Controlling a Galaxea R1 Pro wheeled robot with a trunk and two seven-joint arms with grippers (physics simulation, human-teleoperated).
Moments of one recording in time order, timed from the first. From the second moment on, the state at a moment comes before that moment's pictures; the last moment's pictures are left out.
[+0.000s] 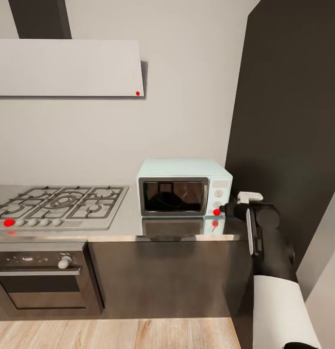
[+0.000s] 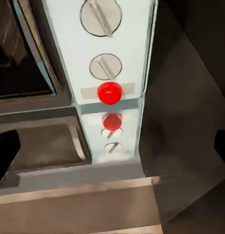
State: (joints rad) left arm -0.24 -0.04 -0.44 0.00 0.68 -0.05 -0.05; right arm -0.76 0.13 -0.24 -1.44 0.37 1.04 0.24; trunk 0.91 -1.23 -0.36
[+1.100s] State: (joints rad) left arm -0.24 -0.04 -0.44 0.00 0.68 -0.05 -0.06; right arm -0.77 0.12 -0.37 -0.90 0.38 0.37 0.18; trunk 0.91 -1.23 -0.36
